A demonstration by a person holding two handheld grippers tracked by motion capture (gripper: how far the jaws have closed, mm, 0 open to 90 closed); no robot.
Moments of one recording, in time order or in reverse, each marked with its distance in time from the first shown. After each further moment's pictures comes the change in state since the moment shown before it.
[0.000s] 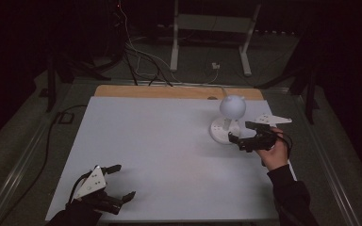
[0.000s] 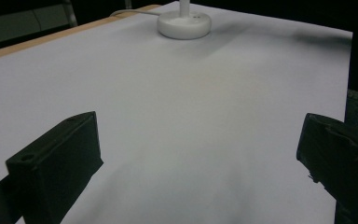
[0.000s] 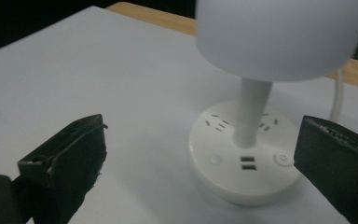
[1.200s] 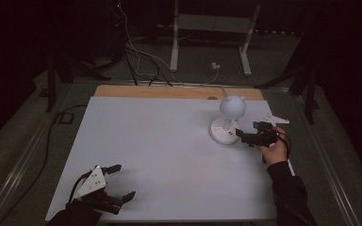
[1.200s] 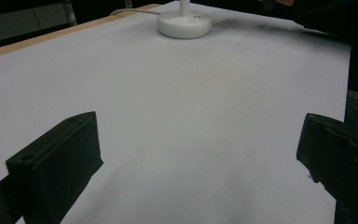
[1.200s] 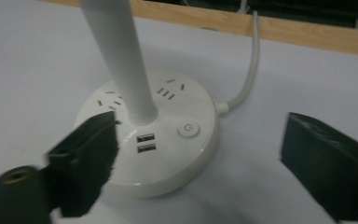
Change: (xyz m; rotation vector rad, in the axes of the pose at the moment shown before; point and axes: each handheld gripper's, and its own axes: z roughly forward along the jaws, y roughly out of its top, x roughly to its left) left arm 0.001 0.000 0.001 0.007 -0.001 -0.004; right arm -0.052 -0.034 0.032 0.031 -0.228 0.103
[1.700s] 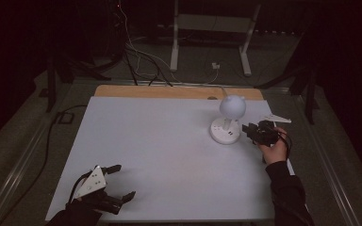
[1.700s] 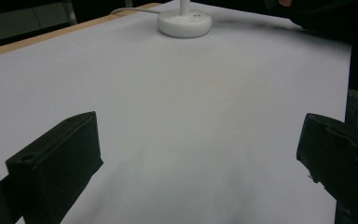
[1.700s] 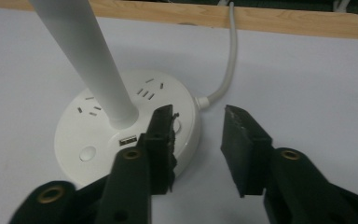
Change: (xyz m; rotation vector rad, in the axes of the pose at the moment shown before) left arm 0.000 0.000 0.000 0.003 0.001 0.002; right arm -0.003 0.002 -0.001 0.020 -0.065 0.086
